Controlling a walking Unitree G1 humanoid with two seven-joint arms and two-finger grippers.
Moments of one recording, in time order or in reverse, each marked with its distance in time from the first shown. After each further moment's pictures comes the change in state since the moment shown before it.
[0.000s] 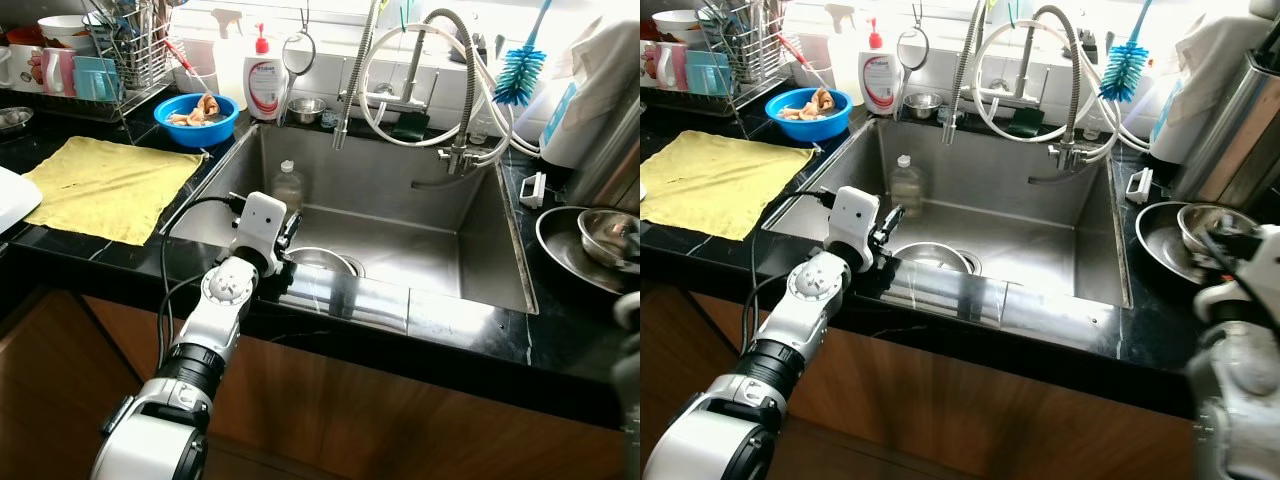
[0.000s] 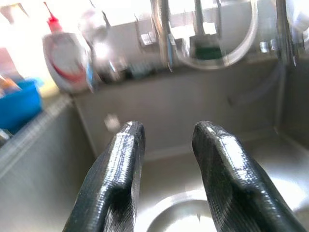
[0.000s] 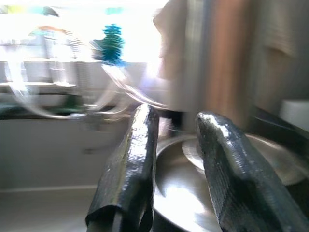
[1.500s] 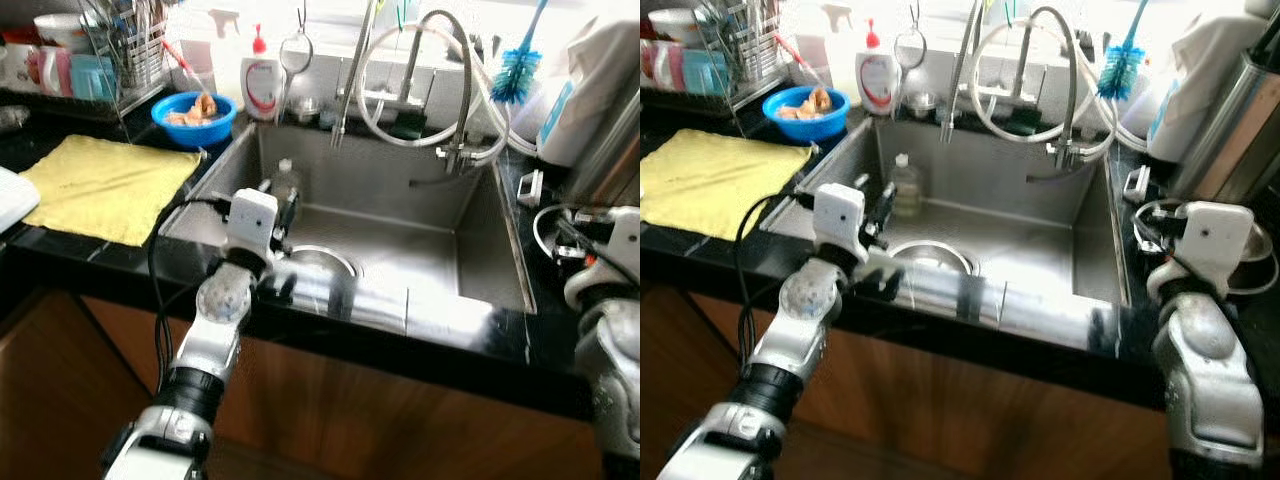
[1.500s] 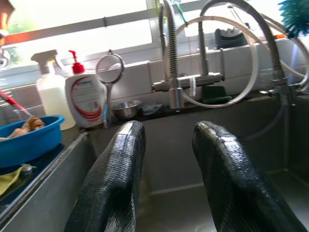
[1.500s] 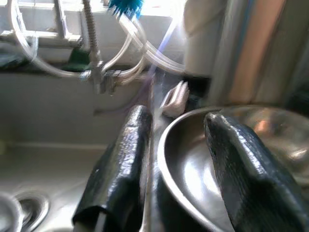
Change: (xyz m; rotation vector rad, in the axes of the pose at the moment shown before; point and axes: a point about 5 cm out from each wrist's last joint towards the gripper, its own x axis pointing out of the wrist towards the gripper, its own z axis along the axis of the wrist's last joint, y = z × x) left arm -0.010 -0.005 0.017 0.004 -0.123 0.024; right arm 0.036 -0.006 -0.007 -0.017 0.246 0.081
